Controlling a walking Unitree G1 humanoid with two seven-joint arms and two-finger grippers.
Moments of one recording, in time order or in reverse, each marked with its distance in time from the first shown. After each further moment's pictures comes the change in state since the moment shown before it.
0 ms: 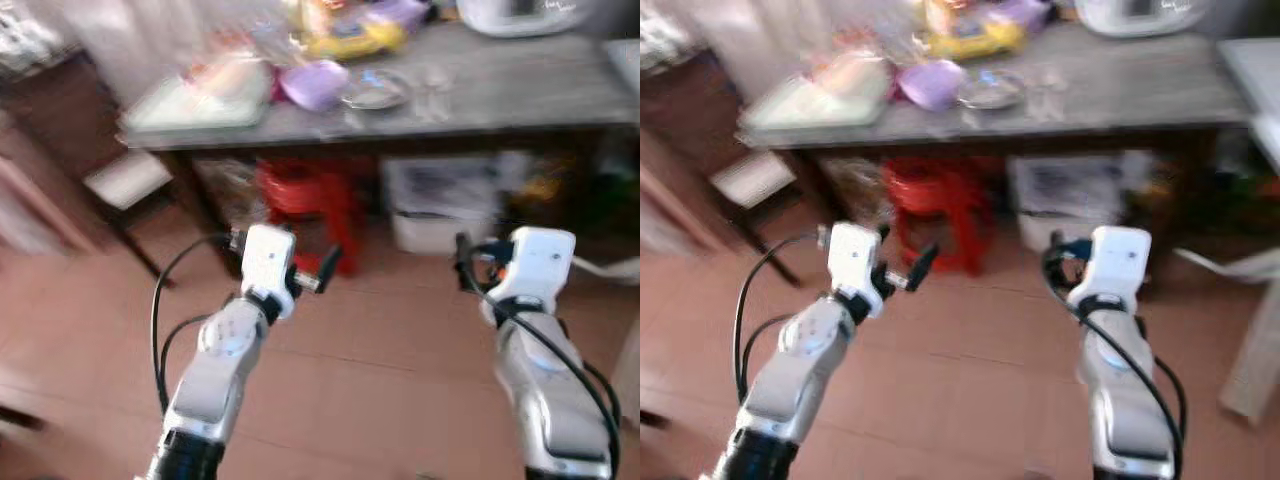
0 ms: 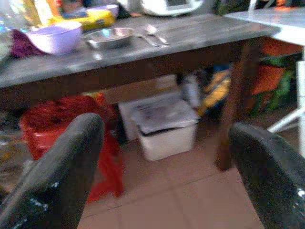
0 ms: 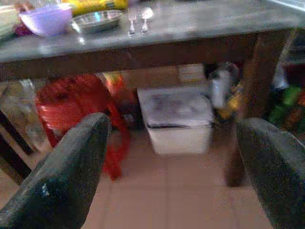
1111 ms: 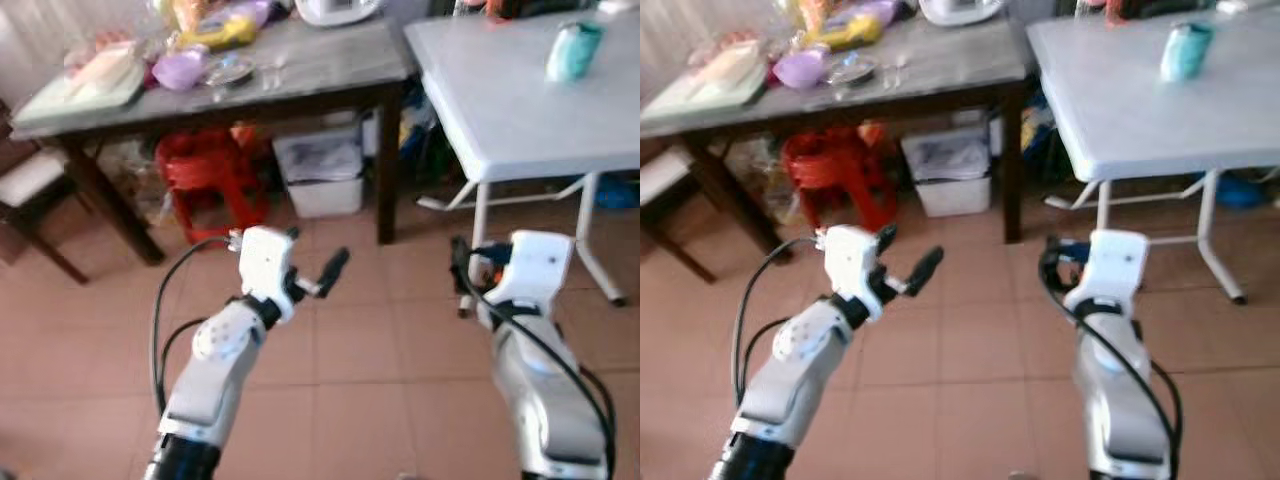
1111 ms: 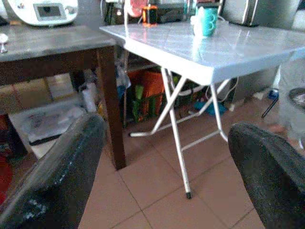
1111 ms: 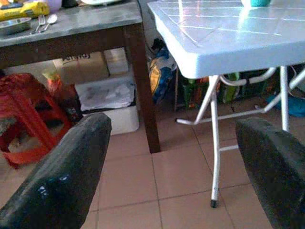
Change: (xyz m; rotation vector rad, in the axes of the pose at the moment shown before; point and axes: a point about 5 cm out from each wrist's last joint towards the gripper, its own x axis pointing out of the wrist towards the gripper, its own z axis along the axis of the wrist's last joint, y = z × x) left arm -0.003 -0.006 0.003 -0.088 -0.053 -0.097; right arm 0.000 0.000 0.000 -0.013 -0.002 0.013
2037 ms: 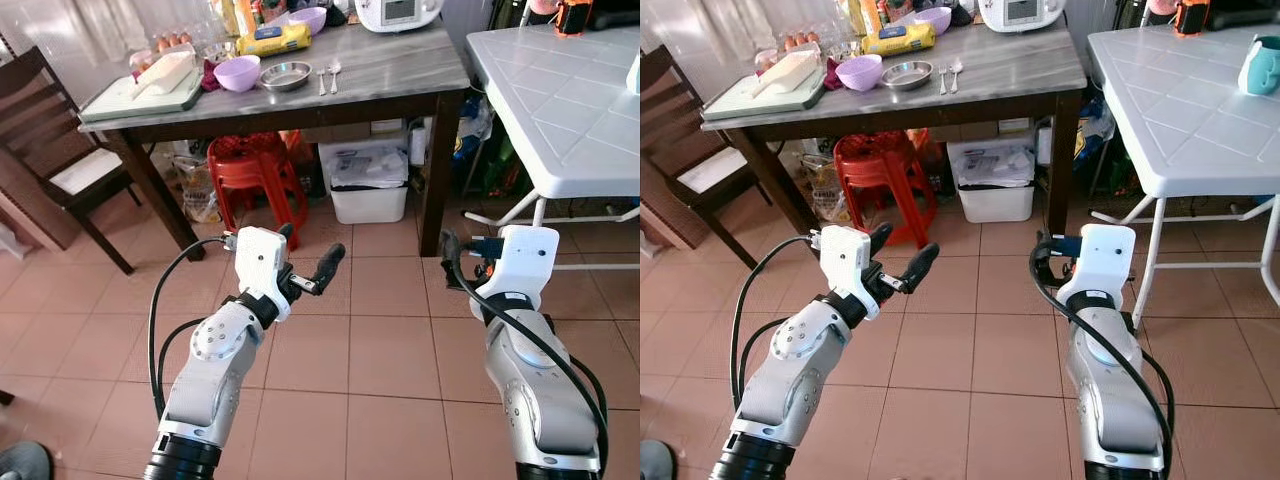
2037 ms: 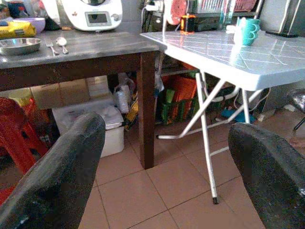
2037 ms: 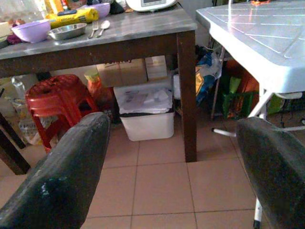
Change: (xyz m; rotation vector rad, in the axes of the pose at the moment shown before) left arm -0.004 0.006 0.000 -0.014 -0.001 0.032; right arm 0.003 0.010 0.002 0.010 -0.010 0.042
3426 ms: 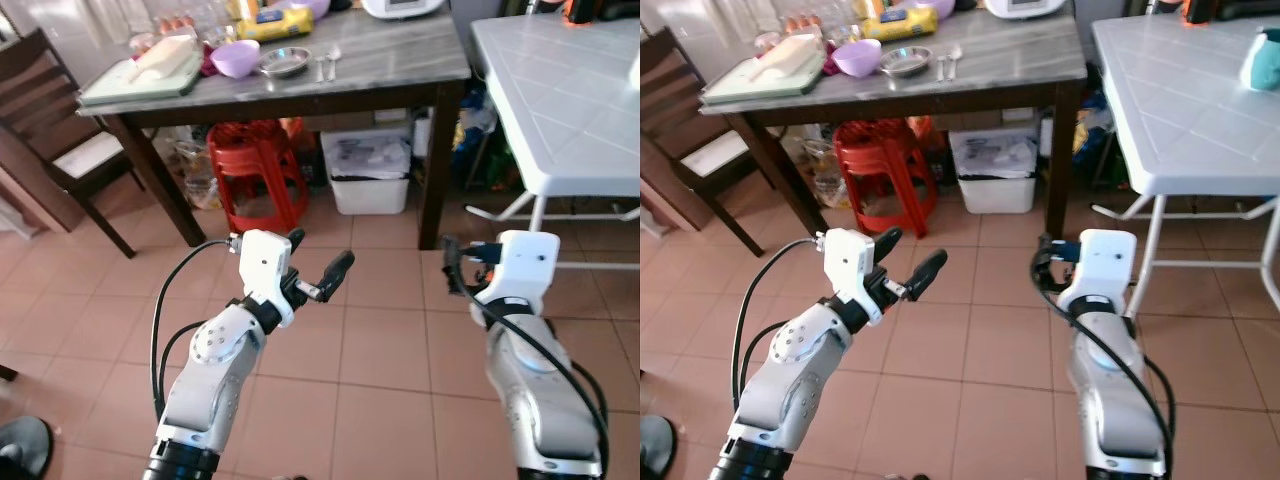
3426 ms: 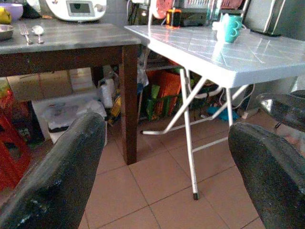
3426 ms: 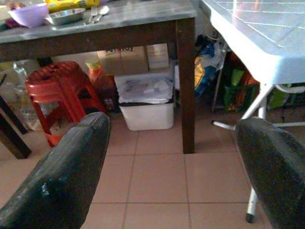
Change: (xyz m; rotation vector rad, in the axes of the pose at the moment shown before) left arm -0.004 -0.007 0.000 -0.029 0.002 -0.083; right arm -0.002 0.001 -0.005 -0.007 0.018 0.001
